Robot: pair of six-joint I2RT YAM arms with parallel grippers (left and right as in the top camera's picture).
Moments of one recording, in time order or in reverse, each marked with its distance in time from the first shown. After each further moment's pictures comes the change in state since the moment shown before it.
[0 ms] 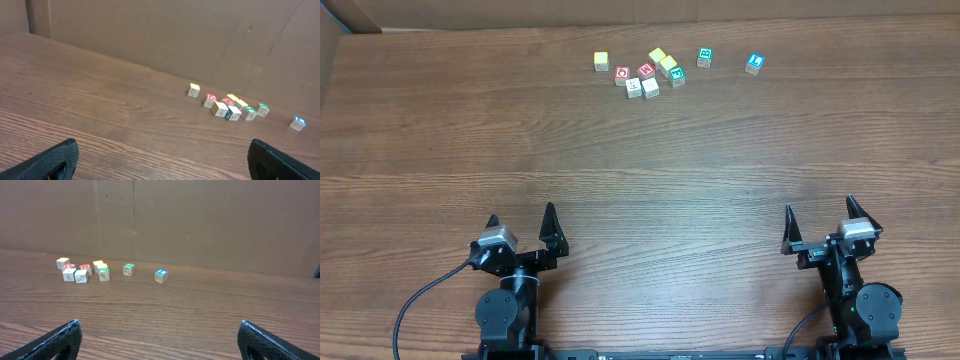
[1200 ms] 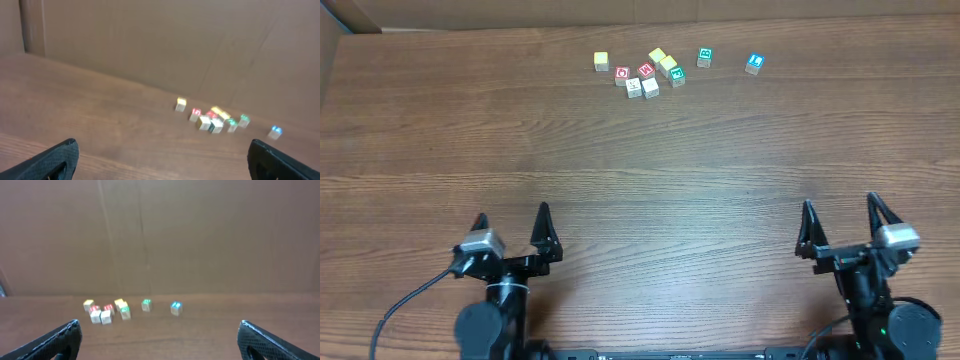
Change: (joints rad) left arm 0.000 0.010 0.249 -0.191 0.035 0.004; right arm 0.000 0.024 0.288 -0.158 -0.023 0.166
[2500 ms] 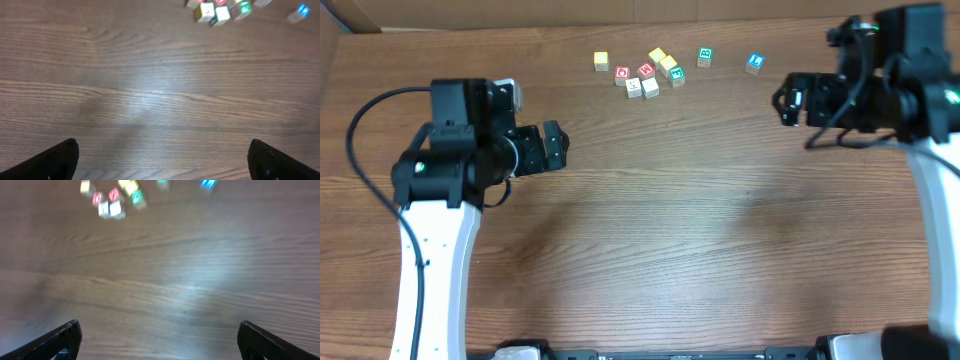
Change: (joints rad) left arm 0.000 1.333 1.163 -0.807 0.206 0.107; right arm 0.000 1.561 1.527 -1.086 -0.207 0.004
